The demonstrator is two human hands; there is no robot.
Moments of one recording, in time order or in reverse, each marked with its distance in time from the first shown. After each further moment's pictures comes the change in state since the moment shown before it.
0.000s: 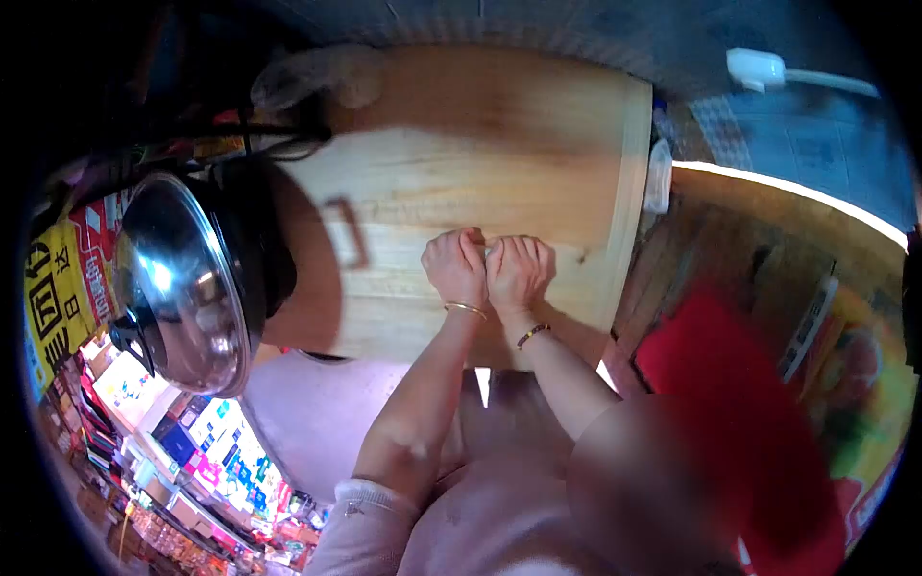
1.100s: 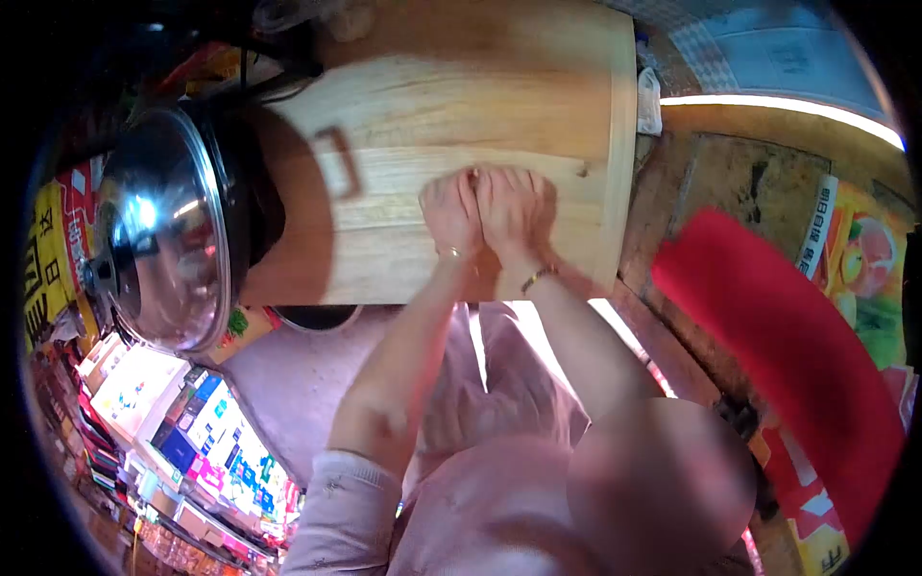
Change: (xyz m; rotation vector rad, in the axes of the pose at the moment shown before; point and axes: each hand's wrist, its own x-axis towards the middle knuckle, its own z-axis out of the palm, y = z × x) left_hand -0.037 -0.021 -0.035 -0.188 -0.031 0.144; right_hand -0.036 -0.036 -0.019 -0.051 -0.096 0.003
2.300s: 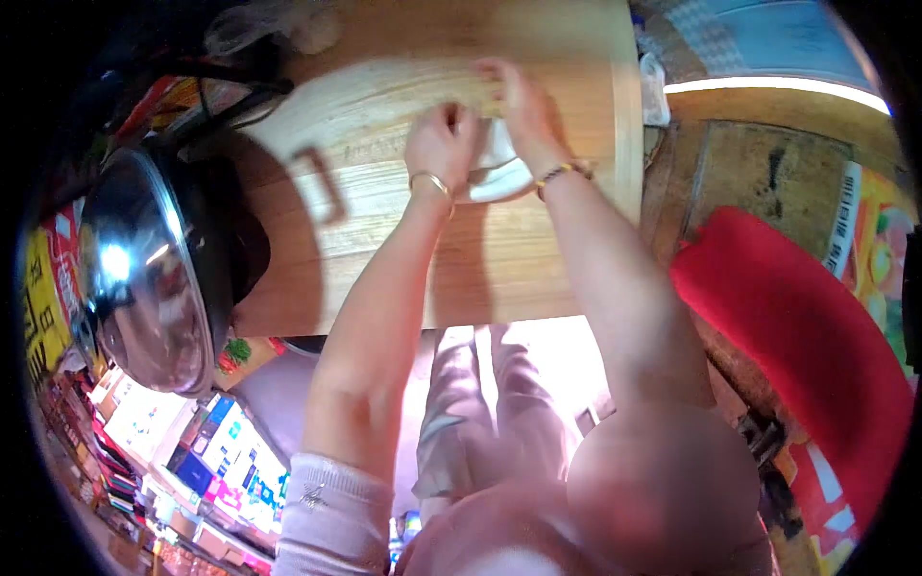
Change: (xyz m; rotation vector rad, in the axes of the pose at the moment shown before) left_hand 0.104 -0.002 0.035 -0.062 -0.247 -0.138; right_hand 0.126 0.058 0.029 0.630 0.050 0.207
